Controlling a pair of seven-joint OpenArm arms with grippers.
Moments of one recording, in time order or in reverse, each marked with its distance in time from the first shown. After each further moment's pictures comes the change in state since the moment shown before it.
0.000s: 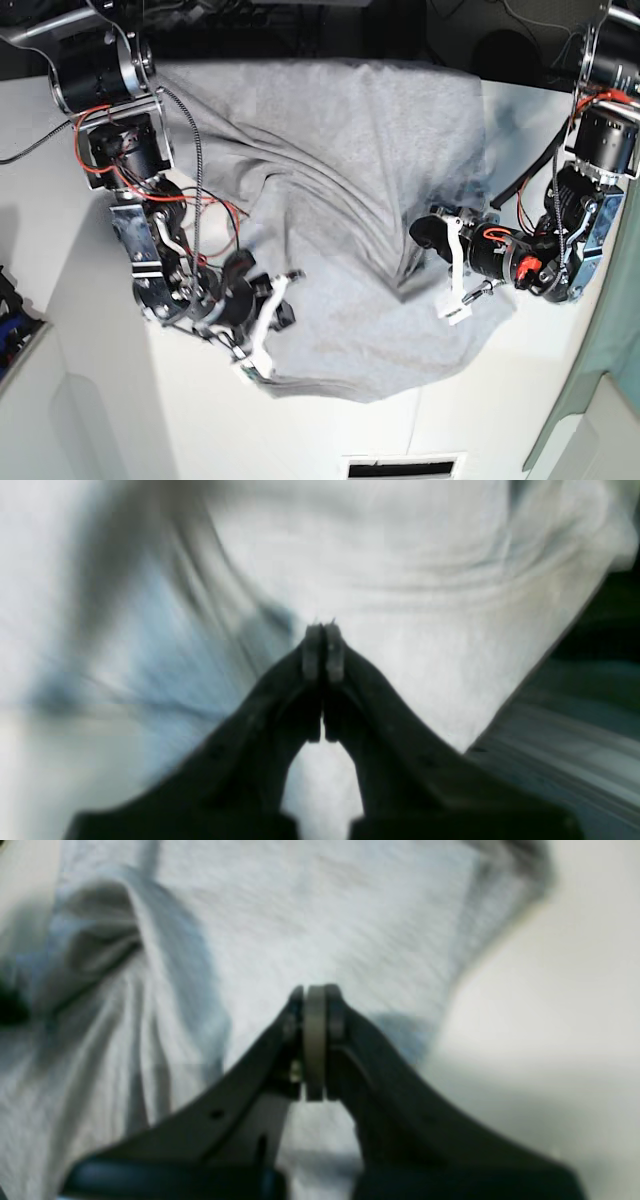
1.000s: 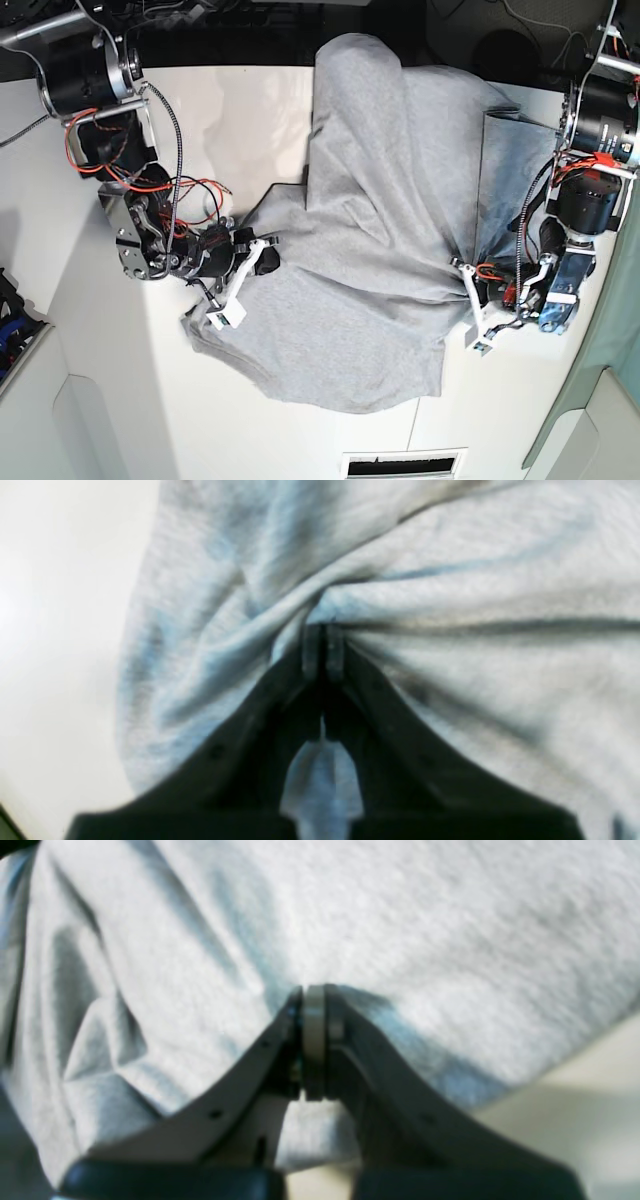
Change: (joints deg) left arm -15.3 6.5 -0.2 -28.9 37.2 11.2 -21.4; right arm -3.3 3.5 -1.6 -10.7 12.9 1.9 -4.2
